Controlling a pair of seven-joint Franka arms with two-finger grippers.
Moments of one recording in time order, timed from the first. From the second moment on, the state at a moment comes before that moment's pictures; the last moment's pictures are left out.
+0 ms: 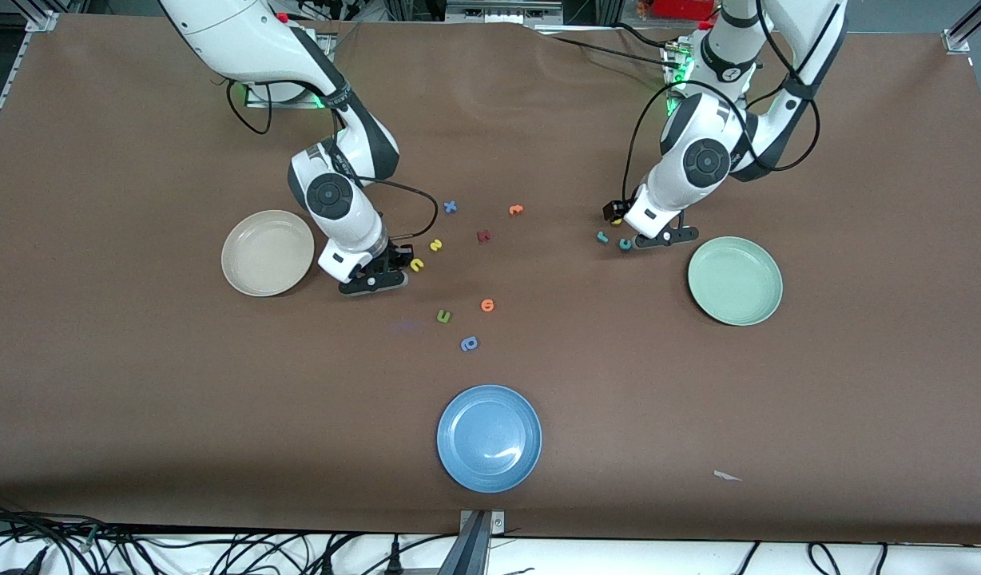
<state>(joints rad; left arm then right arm) 0.02 0.25 -0.48 -2.44 -0.12 2.46 -0.55 0.42 0.52 0.12 -2.07 -0.02 2.60 0.36</state>
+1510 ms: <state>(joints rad) -0.01 0.34 -0.48 -2.46 -0.12 2.56 -0.58 0.41 0.36 -0.18 -2.18 -0.03 2.29 0.09</state>
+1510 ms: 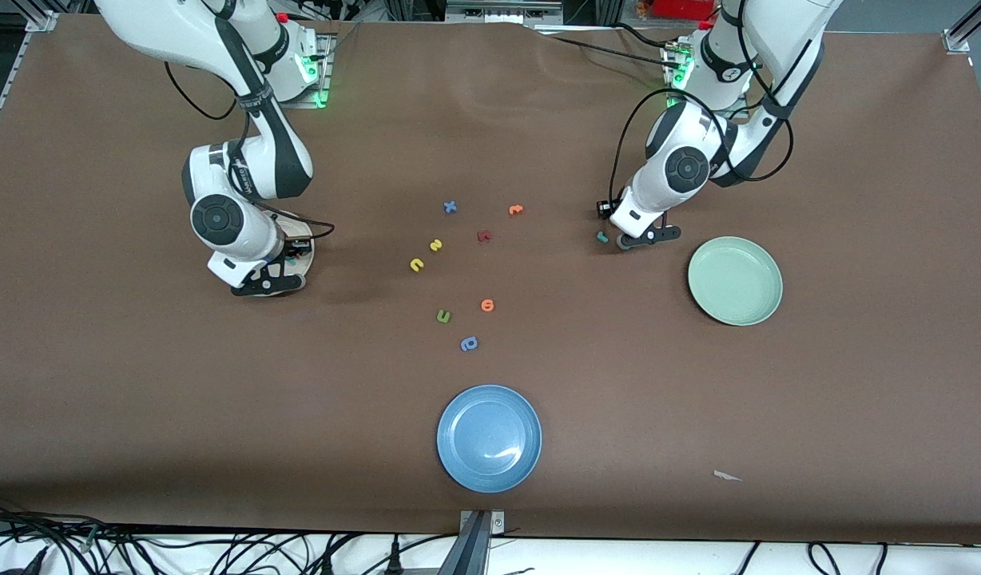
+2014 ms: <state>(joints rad) -0.01 0.34 -0.48 -2.46 -0.12 2.56 -0.58 0.42 0.34 -0.07 -2.09 -0.03 2.27 0.27</state>
